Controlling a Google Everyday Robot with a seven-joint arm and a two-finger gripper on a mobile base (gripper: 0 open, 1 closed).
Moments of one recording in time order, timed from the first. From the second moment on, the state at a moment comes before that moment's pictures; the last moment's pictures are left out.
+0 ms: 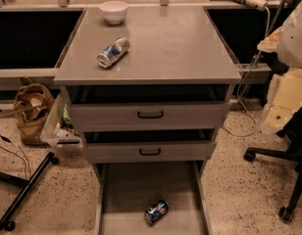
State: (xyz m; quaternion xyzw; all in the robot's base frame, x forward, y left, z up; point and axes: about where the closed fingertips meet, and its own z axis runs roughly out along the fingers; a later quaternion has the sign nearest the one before) arm 0.438 -0.217 0.976 -0.60 0.78 -0.03 0.16
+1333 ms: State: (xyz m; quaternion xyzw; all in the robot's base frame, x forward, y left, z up) arm 0.440 -0.136 0.732 -0.60 0.79 0.05 0.13
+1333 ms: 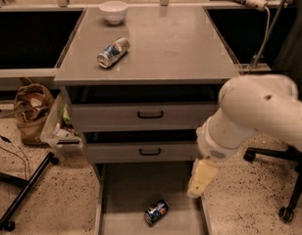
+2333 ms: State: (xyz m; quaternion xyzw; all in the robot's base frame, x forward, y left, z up) arm 0.423 -0.113 0.648 -0.58 0.80 0.14 0.12
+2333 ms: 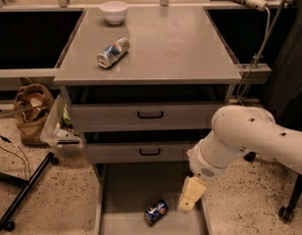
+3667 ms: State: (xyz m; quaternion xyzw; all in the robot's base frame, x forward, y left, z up) arm 0.421 -0.081 0.446 -0.56 0.79 0.19 0.15
